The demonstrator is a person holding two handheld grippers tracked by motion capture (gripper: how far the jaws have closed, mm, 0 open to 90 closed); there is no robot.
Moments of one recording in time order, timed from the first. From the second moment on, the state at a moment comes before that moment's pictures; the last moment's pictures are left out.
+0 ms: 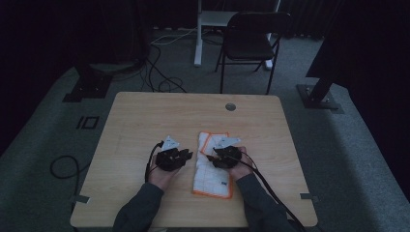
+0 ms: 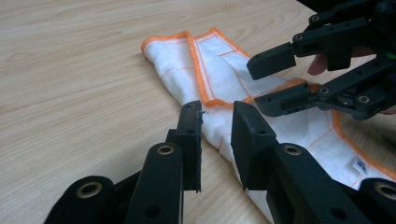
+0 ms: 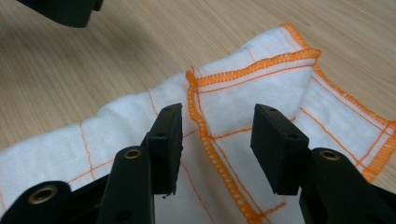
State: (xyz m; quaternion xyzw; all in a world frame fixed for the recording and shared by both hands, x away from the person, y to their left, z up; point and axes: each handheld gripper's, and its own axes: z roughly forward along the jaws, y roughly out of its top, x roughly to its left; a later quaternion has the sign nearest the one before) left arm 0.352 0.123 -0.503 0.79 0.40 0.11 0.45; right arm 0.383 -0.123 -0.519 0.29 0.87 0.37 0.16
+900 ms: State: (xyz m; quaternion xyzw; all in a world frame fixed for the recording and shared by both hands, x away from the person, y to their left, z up) left arm 0.348 0.138 -0.514 0.78 0.42 0.11 0.45; right arm 0.408 -0.141 -0.500 0.31 0.85 0.38 0.20
